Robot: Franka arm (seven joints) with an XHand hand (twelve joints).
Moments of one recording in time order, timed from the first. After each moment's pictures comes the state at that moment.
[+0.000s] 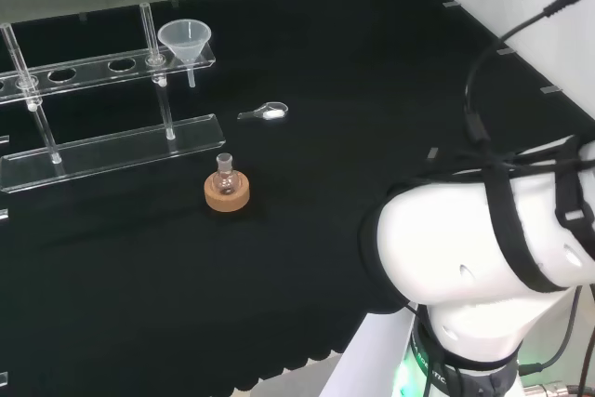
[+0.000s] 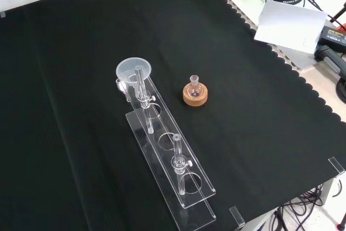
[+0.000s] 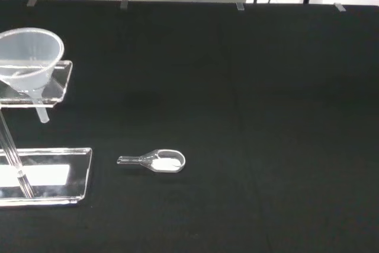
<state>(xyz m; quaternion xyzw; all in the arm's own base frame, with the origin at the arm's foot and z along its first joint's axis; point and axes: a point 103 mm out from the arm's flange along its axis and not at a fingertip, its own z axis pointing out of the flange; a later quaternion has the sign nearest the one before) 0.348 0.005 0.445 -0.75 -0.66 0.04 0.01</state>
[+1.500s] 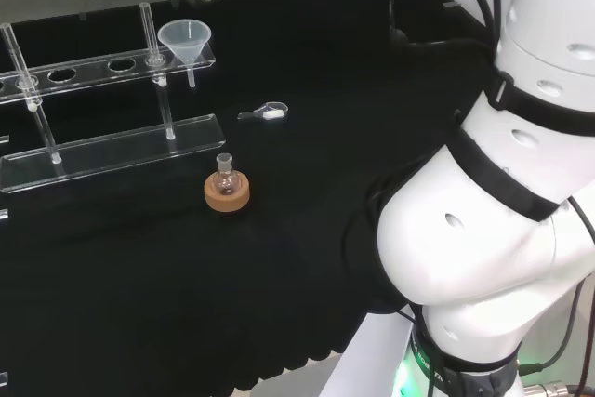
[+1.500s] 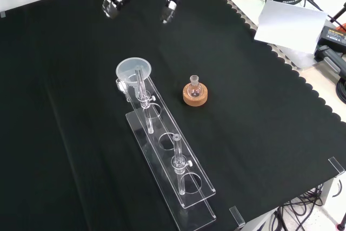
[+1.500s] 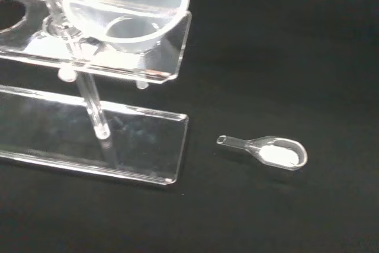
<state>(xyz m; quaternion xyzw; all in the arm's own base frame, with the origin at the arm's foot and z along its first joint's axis) 0.494 0.097 0.368 -0.66 -0.74 0.12 0.08</state>
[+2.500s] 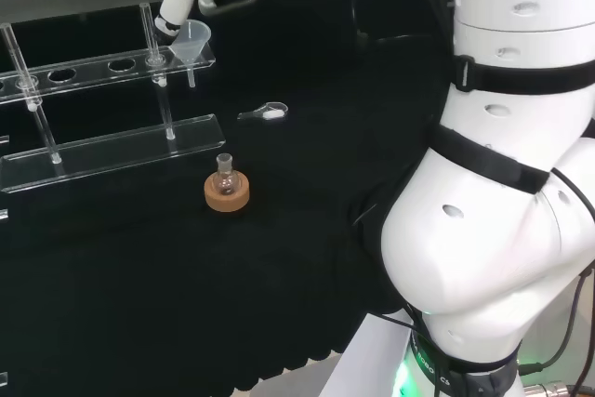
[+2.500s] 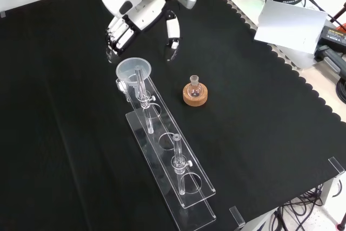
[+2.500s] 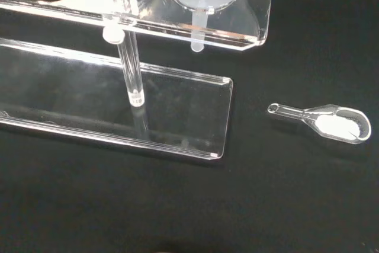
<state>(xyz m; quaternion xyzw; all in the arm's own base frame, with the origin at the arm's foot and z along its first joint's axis) 0.528 0.154 0.318 -0.65 -0.73 0.18 0.12</state>
